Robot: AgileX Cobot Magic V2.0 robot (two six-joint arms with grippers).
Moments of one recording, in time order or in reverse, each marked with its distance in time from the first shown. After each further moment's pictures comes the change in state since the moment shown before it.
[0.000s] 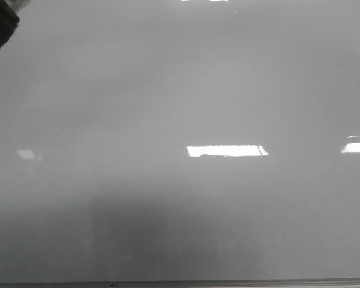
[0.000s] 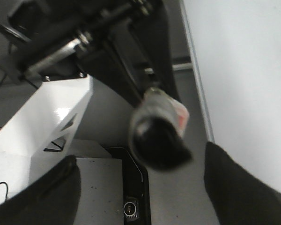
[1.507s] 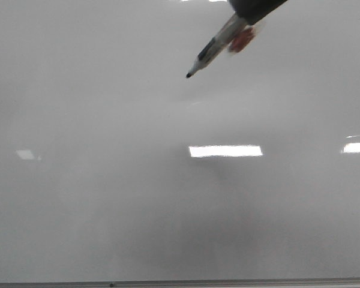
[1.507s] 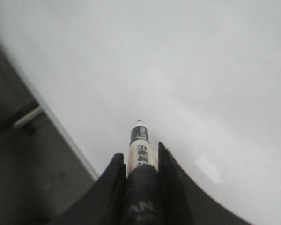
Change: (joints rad) left arm -0.006 -0.483 0.309 -0.022 -0.424 -0.268; right arm -0.291 -0.232 0.453 -0.109 -0.618 0.175
